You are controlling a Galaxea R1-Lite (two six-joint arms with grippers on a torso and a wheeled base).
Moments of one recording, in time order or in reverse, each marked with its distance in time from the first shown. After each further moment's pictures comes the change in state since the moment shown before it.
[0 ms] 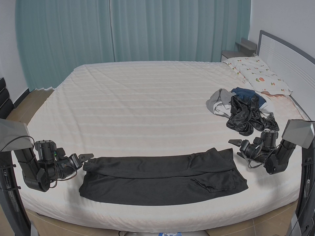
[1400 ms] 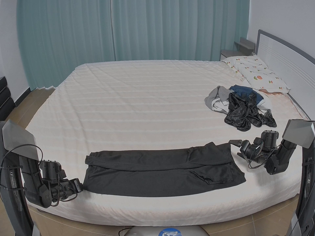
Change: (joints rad) left arm -0.031 0.083 0.205 -0.069 0.294 0.175; right arm 0.000 -0.005 0.010 -0.005 0.001 -0.001
